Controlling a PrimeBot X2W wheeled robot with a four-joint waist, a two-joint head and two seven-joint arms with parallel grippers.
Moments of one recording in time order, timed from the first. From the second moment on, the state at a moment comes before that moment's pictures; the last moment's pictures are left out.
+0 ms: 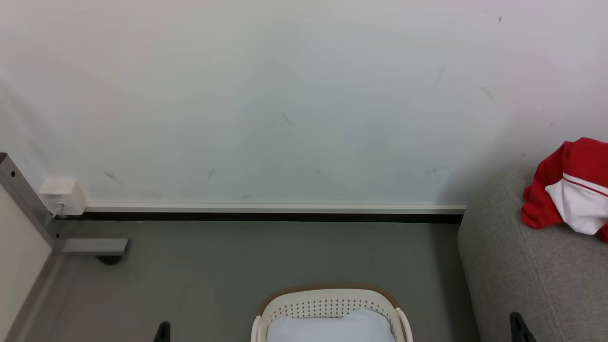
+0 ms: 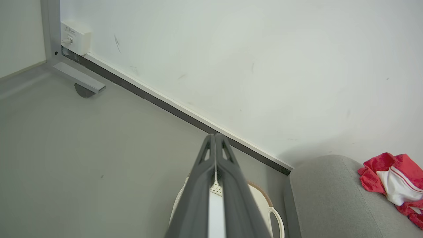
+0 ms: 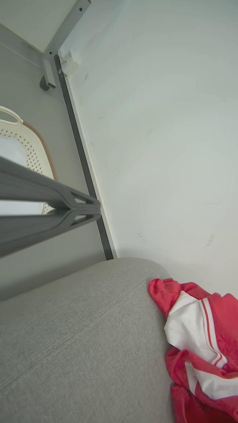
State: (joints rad) left arm 0.06 0.04 0.03 0.34 -0.54 -0.13 -0.17; right arm 0.06 -0.04 -0.01 0.33 0.47 0.13 -0.17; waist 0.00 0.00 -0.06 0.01
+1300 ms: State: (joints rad) left arm -0.02 0.04 0.07 0.29 -1.05 -0.13 -0.03; right arm -0.02 -0.04 -0.06 0.29 1.02 0.13 -0.03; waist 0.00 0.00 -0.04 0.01
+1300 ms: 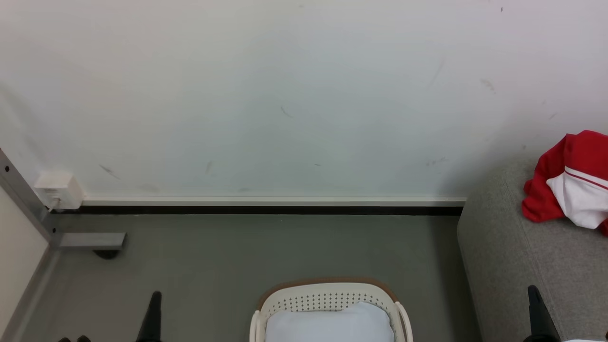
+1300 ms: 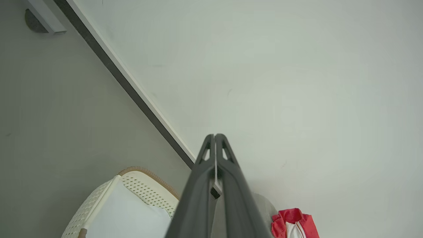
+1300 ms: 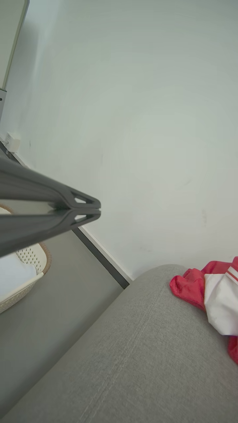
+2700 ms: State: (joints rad) left arm -0.08 0.04 0.10 0.26 -1.43 -0.13 0.07; right arm -0.08 -0.04 -0.10 0.26 1.42 0.13 0.07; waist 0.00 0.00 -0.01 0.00
